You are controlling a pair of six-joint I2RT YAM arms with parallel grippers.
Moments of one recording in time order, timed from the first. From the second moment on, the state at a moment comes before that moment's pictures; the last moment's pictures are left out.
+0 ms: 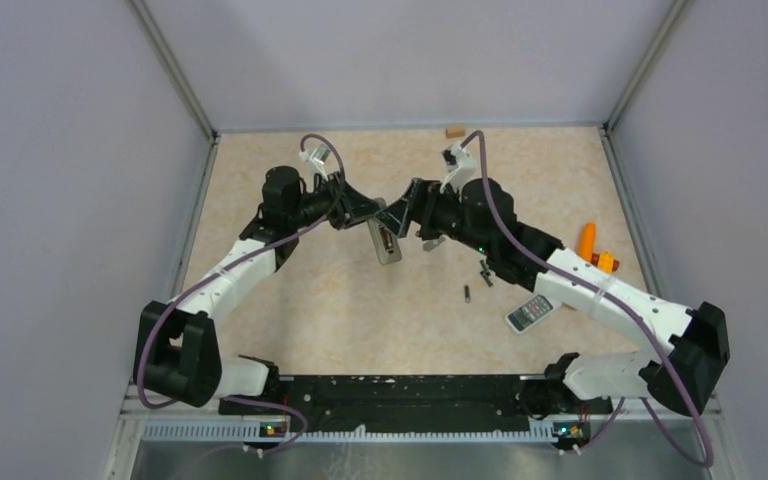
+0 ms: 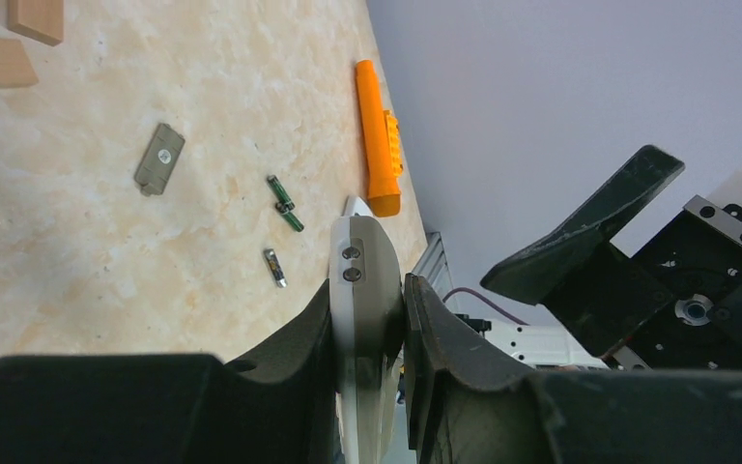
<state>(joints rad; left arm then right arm) -0.30 1.34 0.89 0.20 0.76 -0.96 0.85 1.24 1.08 -0.04 0.00 0.63</state>
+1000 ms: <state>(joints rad) -0.27 1.30 0.89 0.22 0.69 -0.99 0.85 1.22 0.67 0.42 -0.07 1.66</state>
